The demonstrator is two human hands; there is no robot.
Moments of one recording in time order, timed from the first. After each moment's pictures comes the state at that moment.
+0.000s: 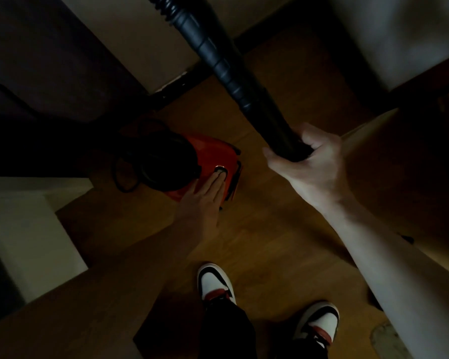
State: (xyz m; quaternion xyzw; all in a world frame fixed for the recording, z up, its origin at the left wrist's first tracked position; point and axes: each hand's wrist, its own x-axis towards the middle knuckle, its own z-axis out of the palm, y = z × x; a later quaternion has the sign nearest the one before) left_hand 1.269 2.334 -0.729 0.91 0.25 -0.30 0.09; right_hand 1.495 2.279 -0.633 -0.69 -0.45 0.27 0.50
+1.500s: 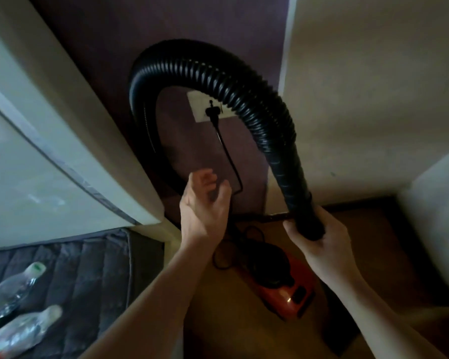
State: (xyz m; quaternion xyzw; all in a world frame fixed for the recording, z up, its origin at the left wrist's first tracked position) left_hand 1.147 2.471 -0.328 0.54 0.68 0.41 0.26; right_hand 1.347 2.404 -0.386 -0.58 -0.56 0.35 0.47
